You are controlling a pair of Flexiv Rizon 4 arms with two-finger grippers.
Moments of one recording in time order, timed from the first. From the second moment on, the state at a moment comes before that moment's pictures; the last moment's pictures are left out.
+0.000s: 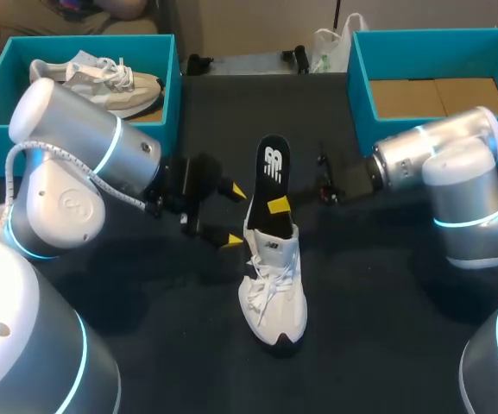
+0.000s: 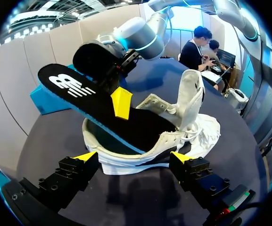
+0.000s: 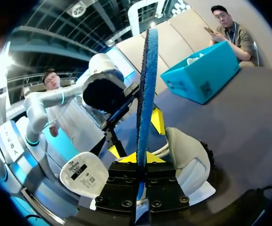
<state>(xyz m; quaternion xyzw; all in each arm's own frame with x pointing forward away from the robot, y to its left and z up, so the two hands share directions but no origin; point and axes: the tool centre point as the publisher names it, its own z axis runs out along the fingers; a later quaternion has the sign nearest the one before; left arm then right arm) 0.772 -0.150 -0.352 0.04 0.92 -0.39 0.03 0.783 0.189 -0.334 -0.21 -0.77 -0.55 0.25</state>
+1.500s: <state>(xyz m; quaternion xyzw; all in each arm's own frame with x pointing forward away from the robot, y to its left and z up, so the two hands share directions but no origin) 0.770 -0.147 -0.354 0.04 0.92 -0.39 0.03 0.773 0.197 -0.343 -0.22 -0.79 -0.49 0.30</state>
